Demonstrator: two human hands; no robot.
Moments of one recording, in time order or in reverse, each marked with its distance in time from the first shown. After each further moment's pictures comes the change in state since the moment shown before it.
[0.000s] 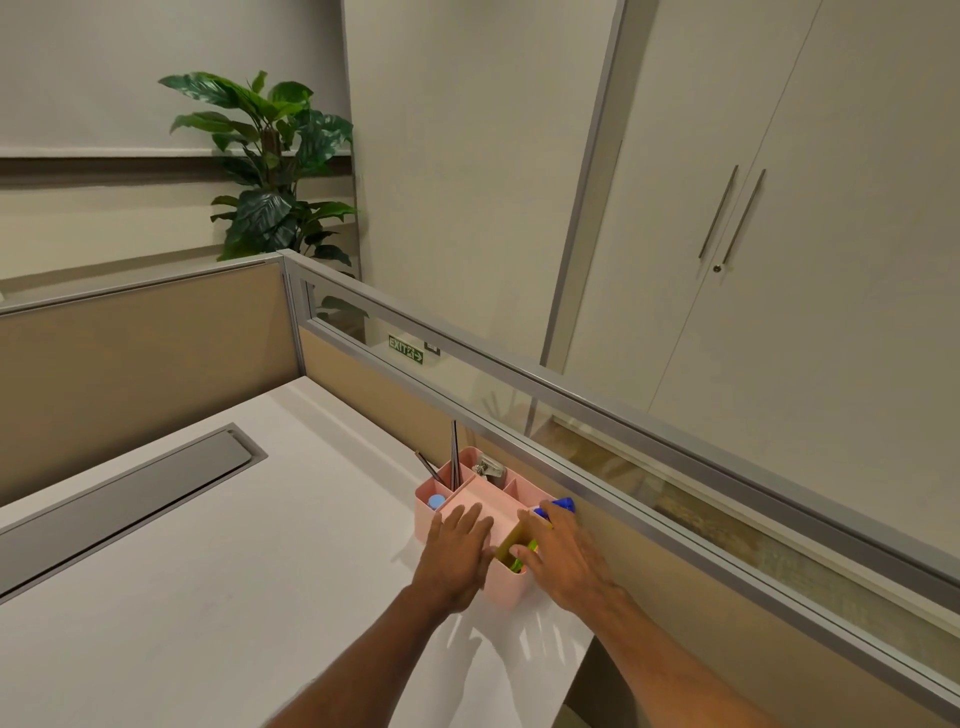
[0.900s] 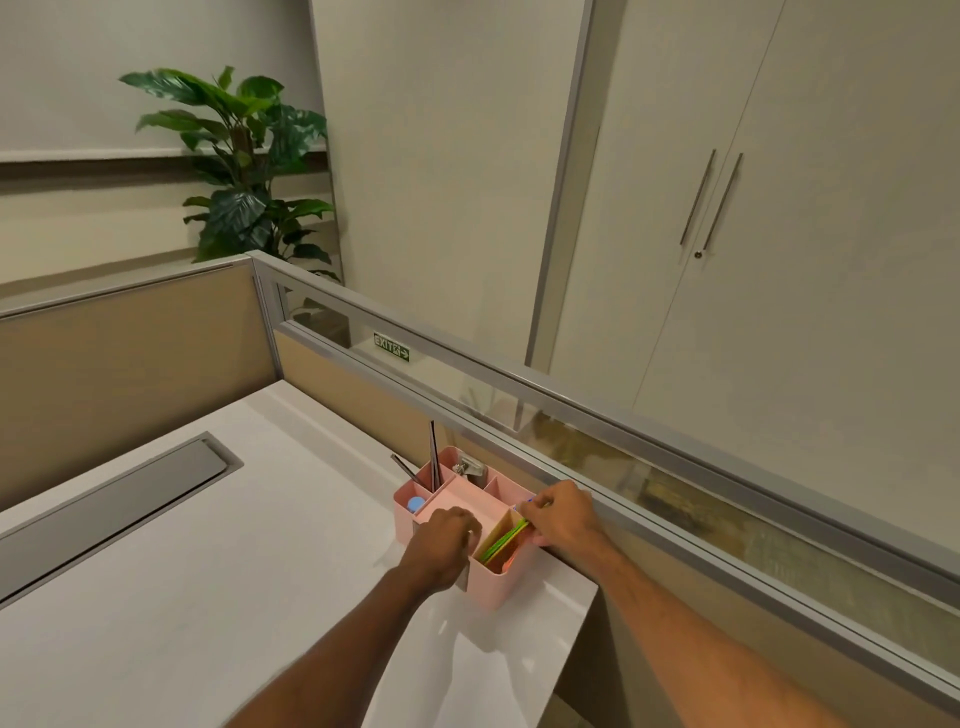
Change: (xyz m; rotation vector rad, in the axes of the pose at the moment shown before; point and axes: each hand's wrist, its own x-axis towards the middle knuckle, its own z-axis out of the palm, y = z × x) left_hand 0.026 0.004 -0.007 -0.223 0.011 0.014; right_hand 0.019 0.015 -0.042 0.664 0.050 0.340
